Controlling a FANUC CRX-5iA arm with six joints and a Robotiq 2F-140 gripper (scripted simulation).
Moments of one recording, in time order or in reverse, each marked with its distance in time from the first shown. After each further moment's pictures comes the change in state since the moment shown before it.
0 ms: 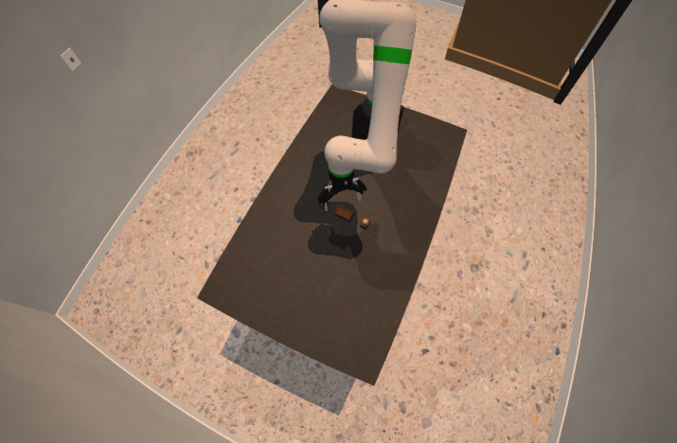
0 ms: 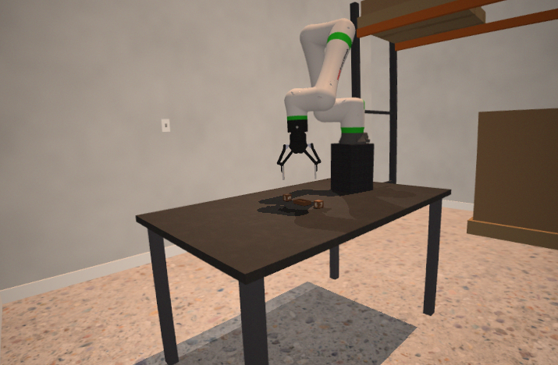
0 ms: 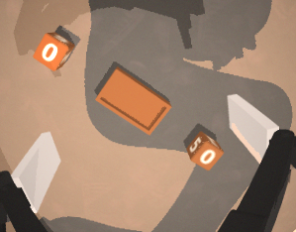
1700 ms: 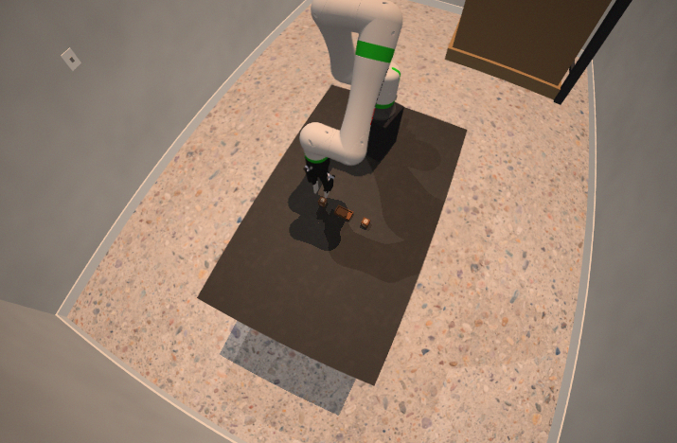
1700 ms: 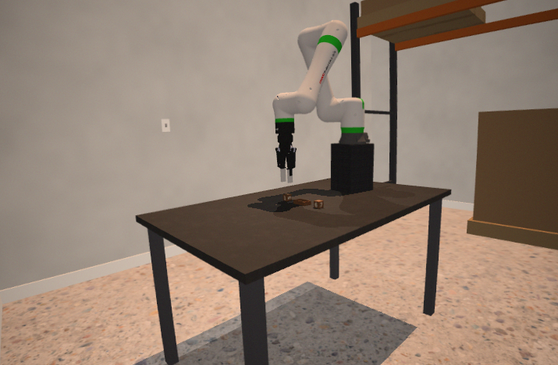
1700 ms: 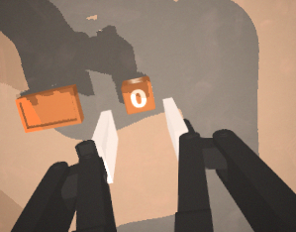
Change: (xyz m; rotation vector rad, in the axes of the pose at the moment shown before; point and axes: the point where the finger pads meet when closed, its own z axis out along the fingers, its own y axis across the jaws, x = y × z) arm -0.091 0.067 0.003 -0.009 0.000 0.787
